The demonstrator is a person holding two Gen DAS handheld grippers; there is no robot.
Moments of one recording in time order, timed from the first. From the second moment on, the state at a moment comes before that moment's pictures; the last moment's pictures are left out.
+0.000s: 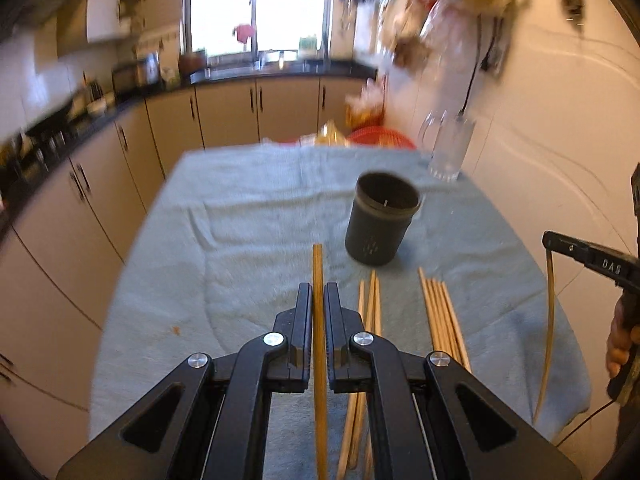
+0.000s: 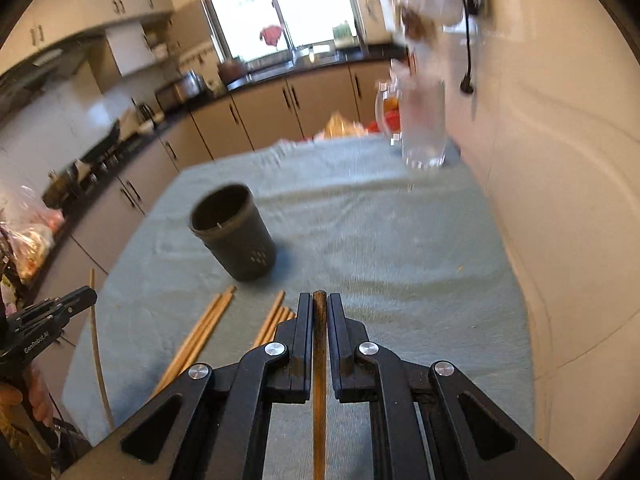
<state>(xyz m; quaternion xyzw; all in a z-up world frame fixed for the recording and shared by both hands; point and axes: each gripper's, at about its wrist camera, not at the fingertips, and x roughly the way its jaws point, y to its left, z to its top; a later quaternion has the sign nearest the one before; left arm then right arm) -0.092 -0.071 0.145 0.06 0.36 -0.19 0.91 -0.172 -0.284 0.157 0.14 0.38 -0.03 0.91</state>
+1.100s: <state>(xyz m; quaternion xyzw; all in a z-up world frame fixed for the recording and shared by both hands) -0.136 -0.068 0.251 -0.01 0.24 -0.23 0.94 -0.204 -0.261 0.249 0.11 0.23 0.00 0.97</state>
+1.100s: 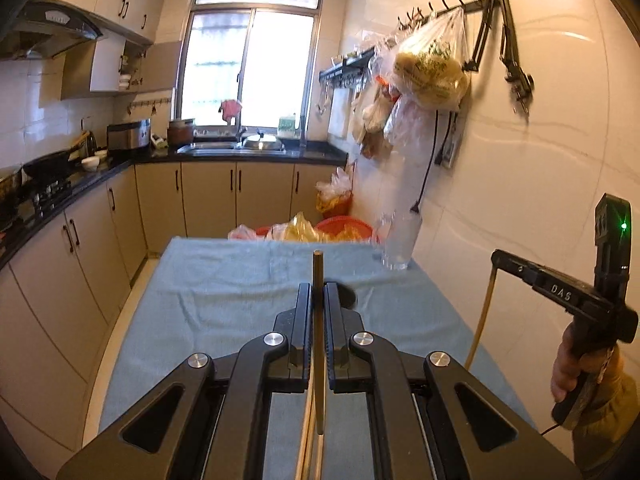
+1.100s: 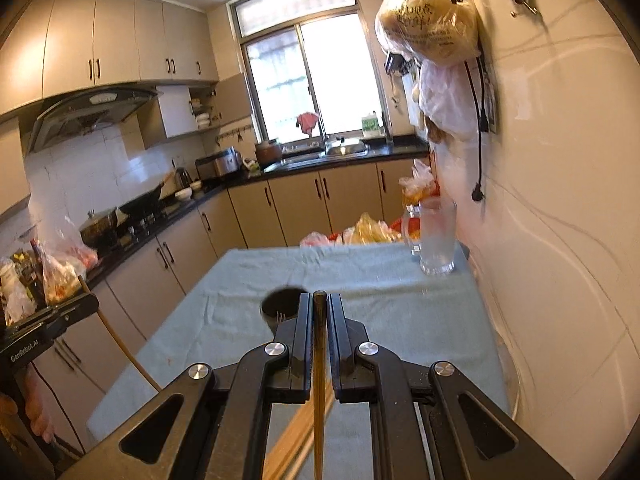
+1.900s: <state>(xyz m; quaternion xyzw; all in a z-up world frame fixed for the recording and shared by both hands) 0.066 -0.167 0.213 -0.03 0.30 -0.21 0.93 -0.019 -0.272 0.237 0.19 0.17 -0.01 0.97</state>
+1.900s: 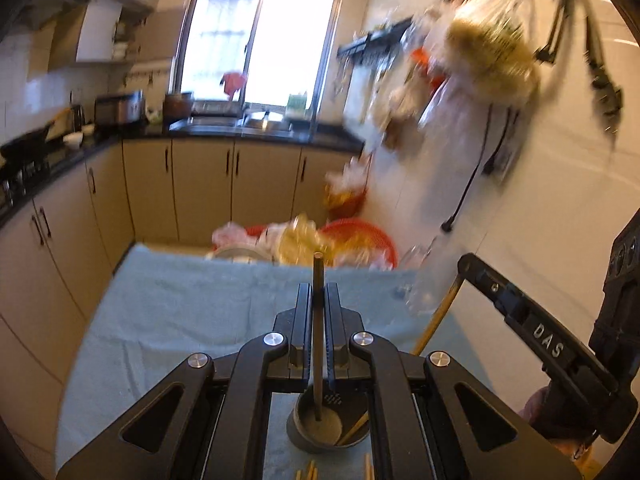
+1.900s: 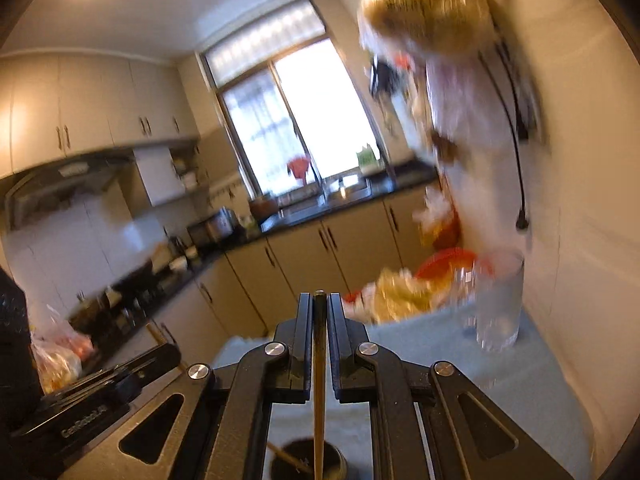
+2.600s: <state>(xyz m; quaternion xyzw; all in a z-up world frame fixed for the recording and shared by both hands) -0.036 -0.086 0.248 -0.04 0.26 -0.20 0.94 -0.070 -0.288 0.245 0.17 0.23 -0.02 0.96</state>
